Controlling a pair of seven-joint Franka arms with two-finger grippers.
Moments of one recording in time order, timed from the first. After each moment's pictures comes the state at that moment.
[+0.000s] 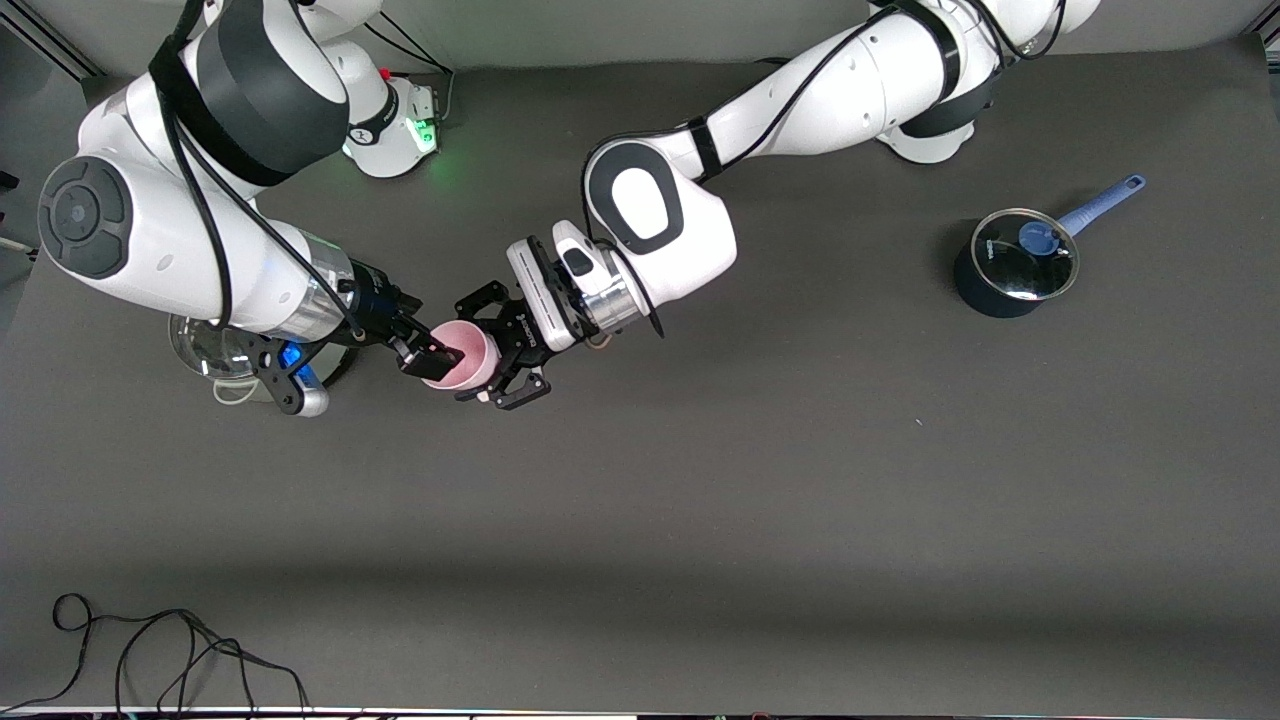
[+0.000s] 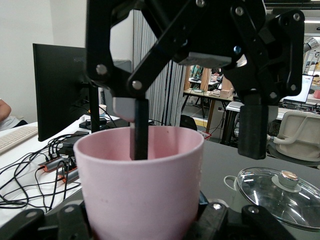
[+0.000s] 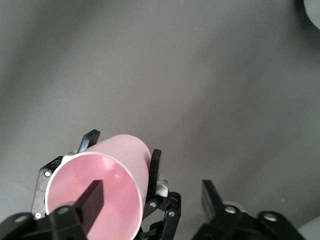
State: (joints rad) left arm -0.45 1.03 -0.94 -0.97 -1.51 3.21 2.16; right arm 0.43 0.35 -0.10 -1.27 0.31 1.54 1.20
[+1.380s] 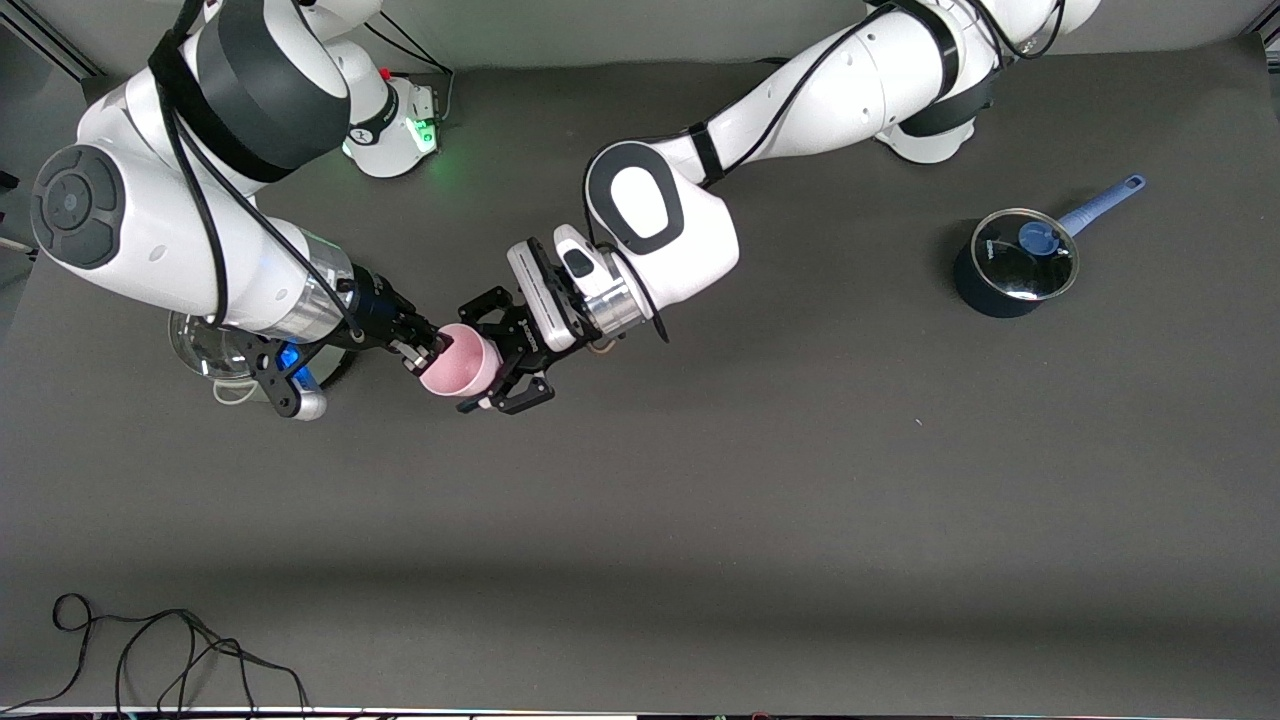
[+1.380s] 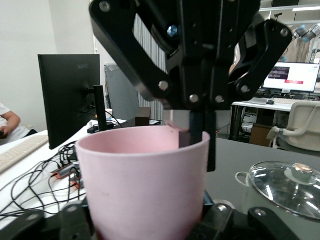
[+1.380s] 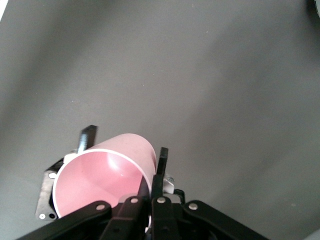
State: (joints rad) left arm -0.47 1.02 -0.89 -0.95 -1.45 3.21 2.16; right arm 0.43 0.36 -0.10 -1.25 0.31 1.57 1.21
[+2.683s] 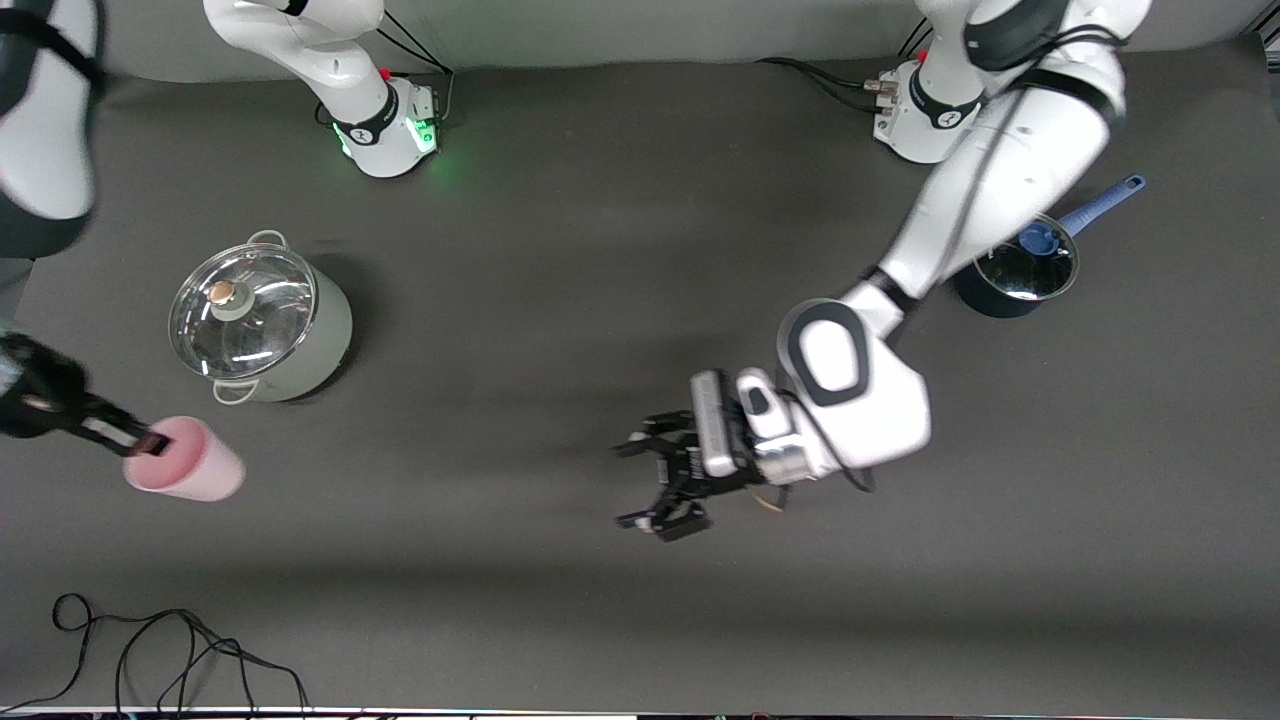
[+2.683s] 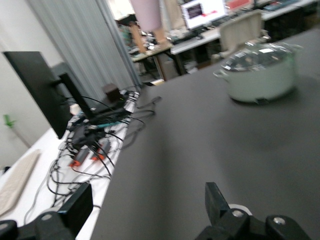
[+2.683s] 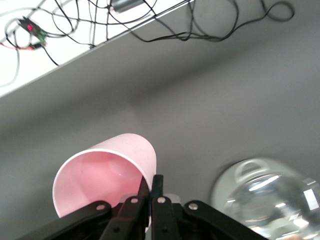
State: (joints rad) left arm 0.06 0.96 -0.81 -1.27 -0.81 2.52 2.15; right arm 0.06 0.39 -0.14 -1.16 0.08 1.63 0.32
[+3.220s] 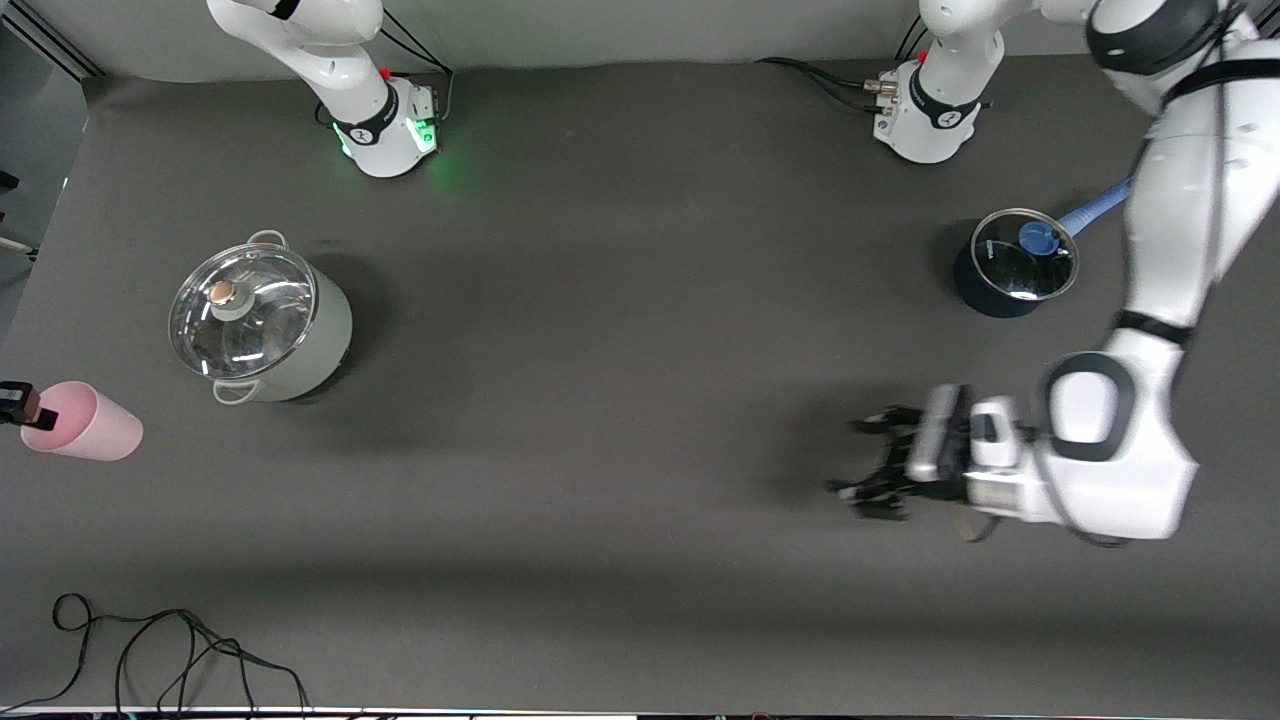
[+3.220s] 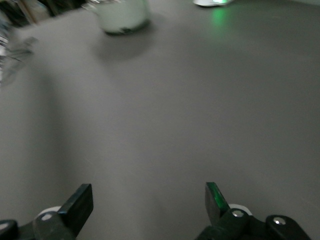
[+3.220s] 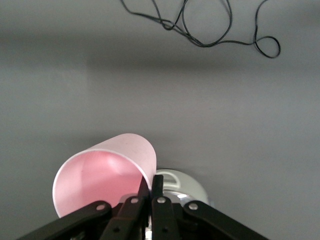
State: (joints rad) left arm 0.47 0.90 -0.79 -1.30 -0.24 1.77 2.06; right arm -0.11 0.40 -0.15 -1.22 0.07 1.62 -0.29
